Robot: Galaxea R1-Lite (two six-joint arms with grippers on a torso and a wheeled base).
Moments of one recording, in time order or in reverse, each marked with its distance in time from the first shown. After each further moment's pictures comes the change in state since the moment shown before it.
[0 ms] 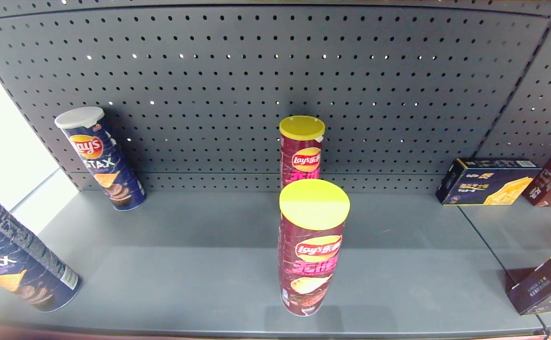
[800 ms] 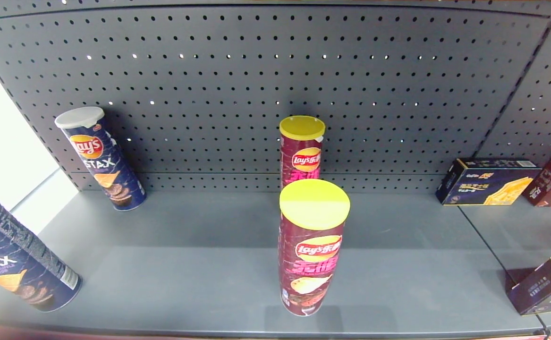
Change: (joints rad) left arm 0.000 0.000 0.000 0.000 0.000 0.001; right arm 0.000 -0.003 0.000 0.000 0.001 -0.001
